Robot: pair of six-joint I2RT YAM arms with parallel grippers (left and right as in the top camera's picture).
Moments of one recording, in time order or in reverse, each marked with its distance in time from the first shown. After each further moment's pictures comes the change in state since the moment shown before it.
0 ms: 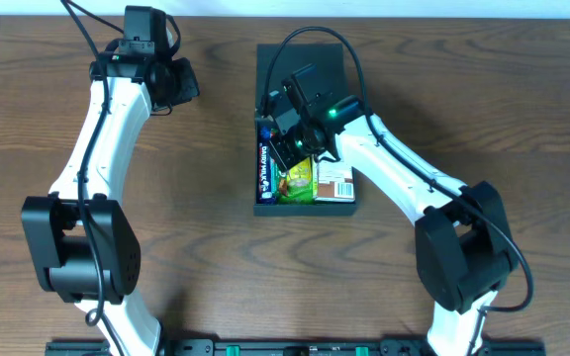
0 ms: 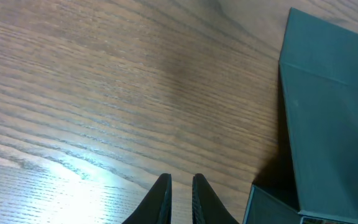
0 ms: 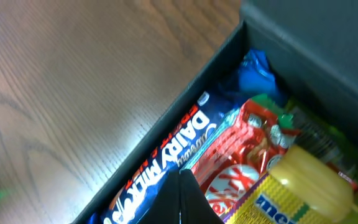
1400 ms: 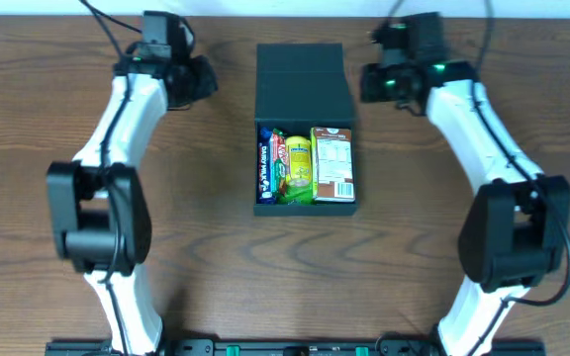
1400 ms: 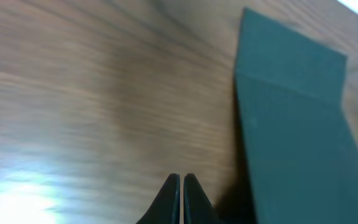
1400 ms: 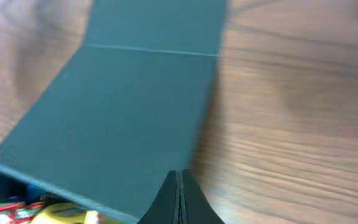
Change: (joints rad) left arm -0.033 0.182 0.000 0.249 0.211 -0.107; right arm -0.444 0.002 0.068 0.127 0.038 0.142
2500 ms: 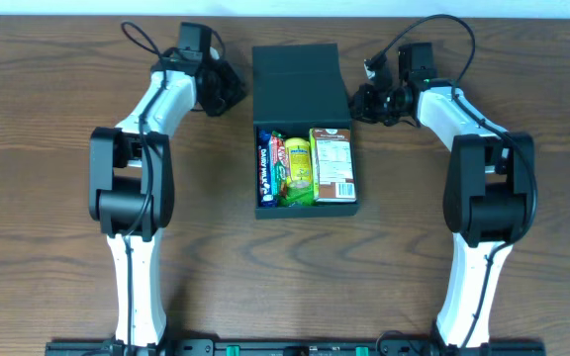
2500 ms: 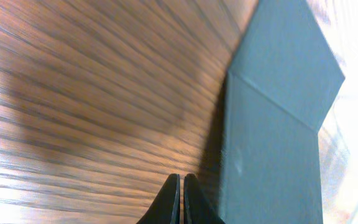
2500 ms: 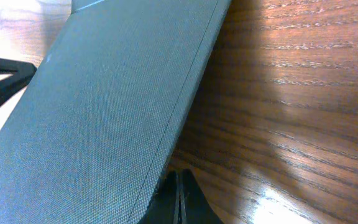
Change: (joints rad) left arm -0.026 0.239 0.144 0.013 0.156 -0.336; right arm -0.030 0.291 0.006 0.118 -0.363 0.116
